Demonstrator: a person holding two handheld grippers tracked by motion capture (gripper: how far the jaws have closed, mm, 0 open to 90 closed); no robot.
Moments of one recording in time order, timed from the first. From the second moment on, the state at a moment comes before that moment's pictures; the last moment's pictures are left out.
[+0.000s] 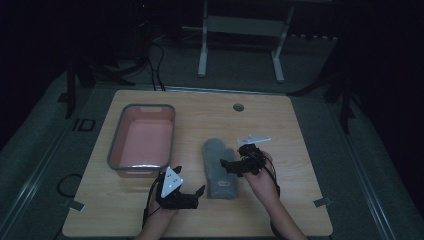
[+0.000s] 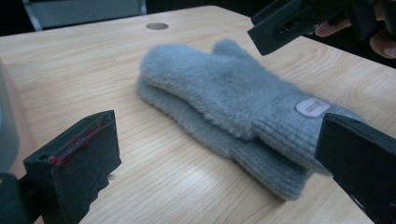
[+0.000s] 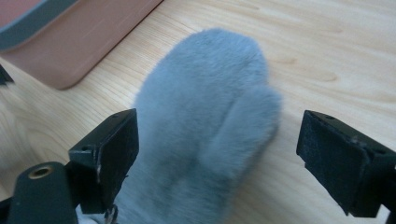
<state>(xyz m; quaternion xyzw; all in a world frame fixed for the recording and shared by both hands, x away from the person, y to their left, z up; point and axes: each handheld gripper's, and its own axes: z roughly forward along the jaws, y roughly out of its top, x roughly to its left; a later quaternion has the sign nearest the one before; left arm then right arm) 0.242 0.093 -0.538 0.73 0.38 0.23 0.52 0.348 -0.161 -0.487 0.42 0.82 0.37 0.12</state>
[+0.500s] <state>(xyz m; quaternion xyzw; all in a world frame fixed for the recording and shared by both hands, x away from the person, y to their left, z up) 0.283 0.067 -0.503 0.75 0.40 0.15 0.50 0.348 -0.201 -0.495 0.33 0.83 0.44 0.13</state>
